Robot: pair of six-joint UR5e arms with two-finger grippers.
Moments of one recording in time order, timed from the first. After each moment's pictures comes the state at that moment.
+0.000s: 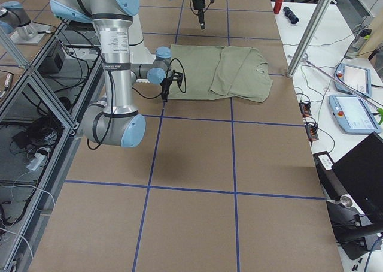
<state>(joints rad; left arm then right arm) -0.59 -1.86 -2.11 -1.83 -1.84 -1.29 0.21 -1.45 2.03 -1.45 1.73 1.46</state>
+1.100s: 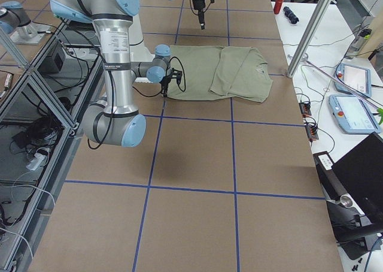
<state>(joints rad) -0.59 -1.87 -2.10 -1.83 -1.84 -1.28 0.20 -1.44 2.06 -1.44 1.75 1.46</state>
